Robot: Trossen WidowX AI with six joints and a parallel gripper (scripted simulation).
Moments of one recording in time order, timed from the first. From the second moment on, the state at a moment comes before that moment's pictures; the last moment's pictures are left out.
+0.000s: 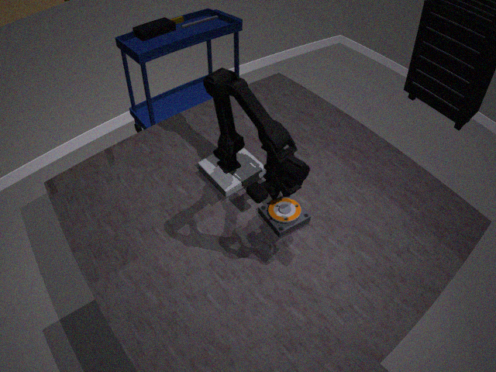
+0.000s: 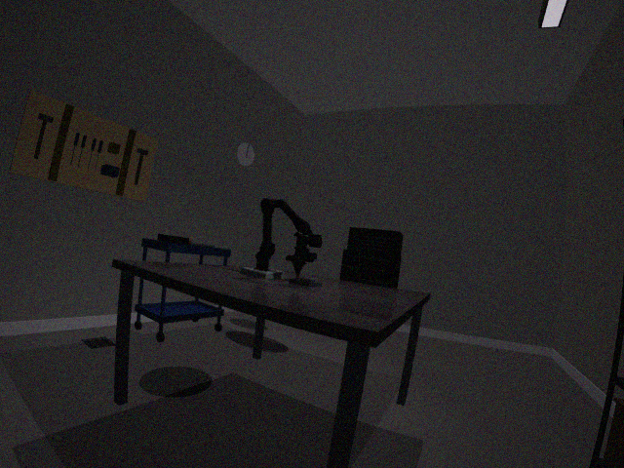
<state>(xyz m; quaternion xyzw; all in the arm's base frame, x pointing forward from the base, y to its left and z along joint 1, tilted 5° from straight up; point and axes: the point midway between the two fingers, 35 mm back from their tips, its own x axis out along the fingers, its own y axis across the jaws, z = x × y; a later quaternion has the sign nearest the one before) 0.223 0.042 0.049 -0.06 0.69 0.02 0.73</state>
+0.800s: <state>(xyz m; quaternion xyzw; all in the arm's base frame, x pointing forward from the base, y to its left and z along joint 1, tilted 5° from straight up) 0.235 0.016 0.052 -0.06 0.69 0.01 0.72</state>
